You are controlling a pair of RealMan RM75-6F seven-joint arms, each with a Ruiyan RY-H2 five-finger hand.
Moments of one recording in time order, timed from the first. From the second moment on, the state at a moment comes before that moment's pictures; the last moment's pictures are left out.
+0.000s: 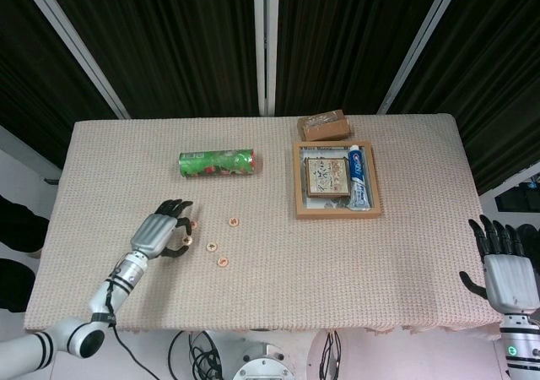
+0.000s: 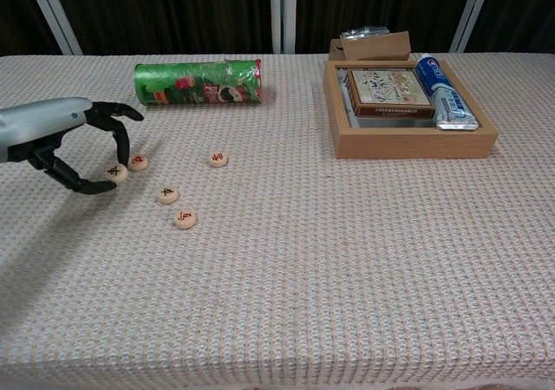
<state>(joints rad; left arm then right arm) -0.57 -1.48 -0.11 -1.43 1.32 0.93 0.02 0.05 -1.15 0.06 -1.62 -1.44 1.47 -0.20</state>
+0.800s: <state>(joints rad) -0.68 -1.57 -0.17 -1.26 1.18 0.80 0.02 0.05 -1.14 0.07 -1.63 -1.42 1.46 -0.20</state>
